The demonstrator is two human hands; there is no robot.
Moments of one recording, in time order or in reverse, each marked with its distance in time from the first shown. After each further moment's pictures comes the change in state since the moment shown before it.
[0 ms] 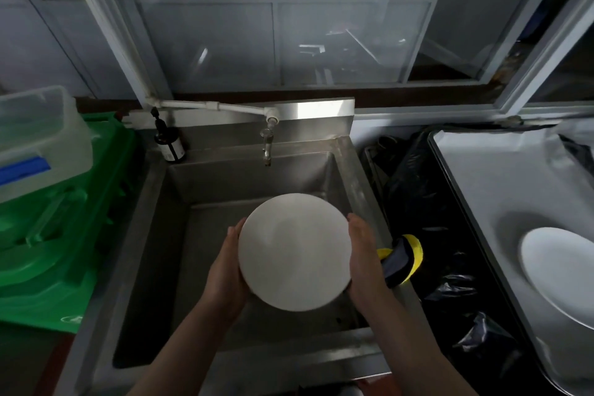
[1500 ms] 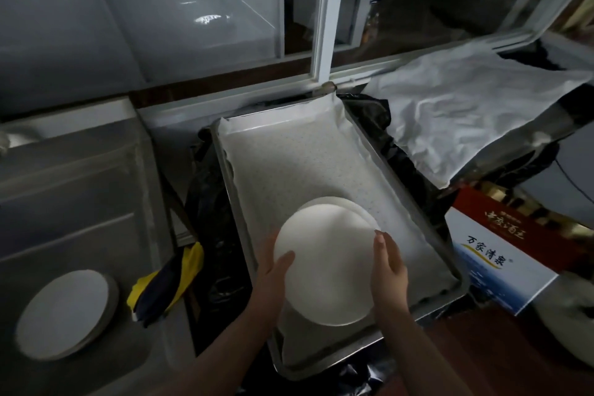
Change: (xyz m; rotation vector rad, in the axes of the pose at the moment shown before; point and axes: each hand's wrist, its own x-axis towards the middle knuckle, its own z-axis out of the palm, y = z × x) left_hand -0.023 -0.167 0.488 0.095 -0.288 -0.116; right_hand 0.001 -0.057 -0.486 -0.059 0.623 -0.117
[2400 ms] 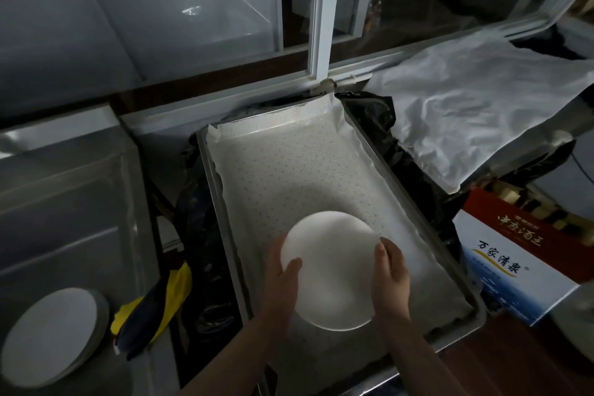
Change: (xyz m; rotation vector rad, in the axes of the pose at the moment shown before) left_hand 0.059 -0.016 0.027 0.198 0.099 -0.088; right_hand 0.063 0.031 0.014 -0.033 0.053 0.005
